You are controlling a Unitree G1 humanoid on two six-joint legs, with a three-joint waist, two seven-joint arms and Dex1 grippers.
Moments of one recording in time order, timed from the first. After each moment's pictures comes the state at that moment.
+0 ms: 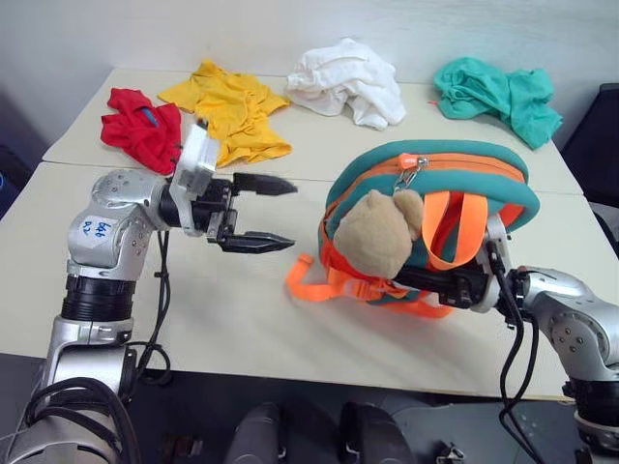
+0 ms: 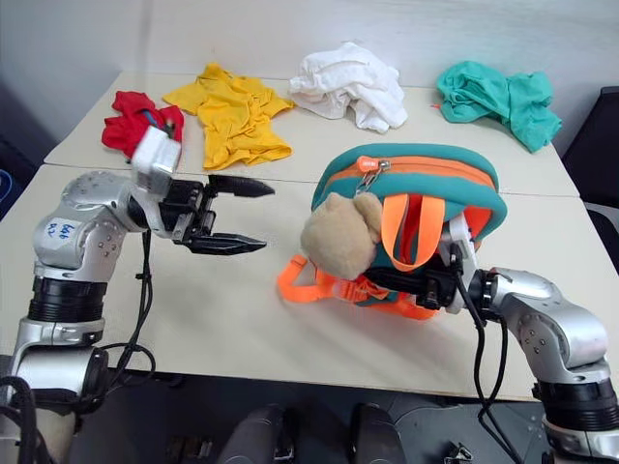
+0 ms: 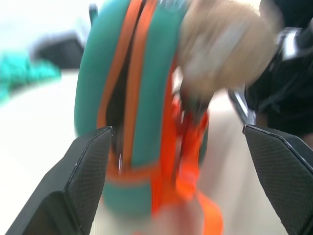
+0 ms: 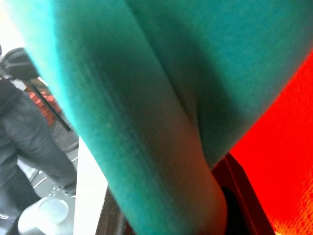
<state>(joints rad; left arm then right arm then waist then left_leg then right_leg) -0.79 0.56 0.03 -0.06 -0.61 0.48 -1.30 -0.30 -0.71 -0.12 -0.25 0.80 0.66 1.05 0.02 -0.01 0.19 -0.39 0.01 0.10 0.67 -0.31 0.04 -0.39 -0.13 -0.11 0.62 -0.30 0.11</state>
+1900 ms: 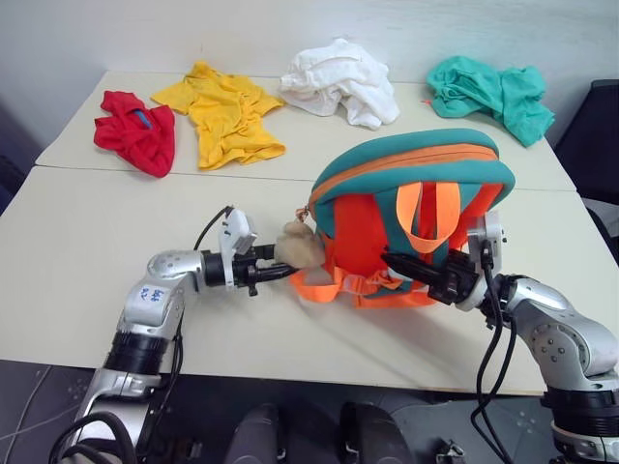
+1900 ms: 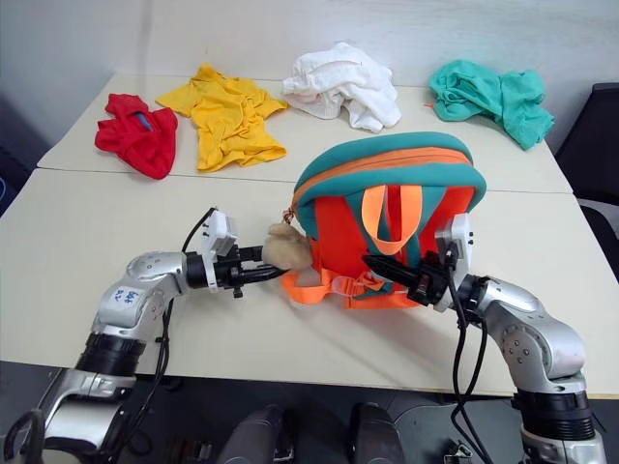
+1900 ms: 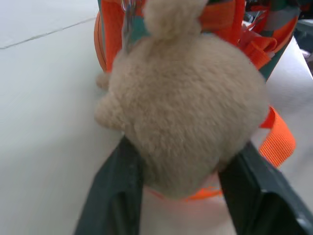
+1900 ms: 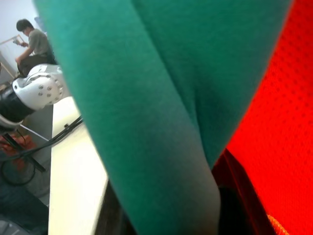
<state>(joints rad) -0.46 0.51 -0.06 0.07 -0.39 0.44 -0.98 -0.23 -0.59 -0.17 -0.27 0.83 0.62 0.90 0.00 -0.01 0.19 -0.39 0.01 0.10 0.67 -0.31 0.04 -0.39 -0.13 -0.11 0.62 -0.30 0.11</state>
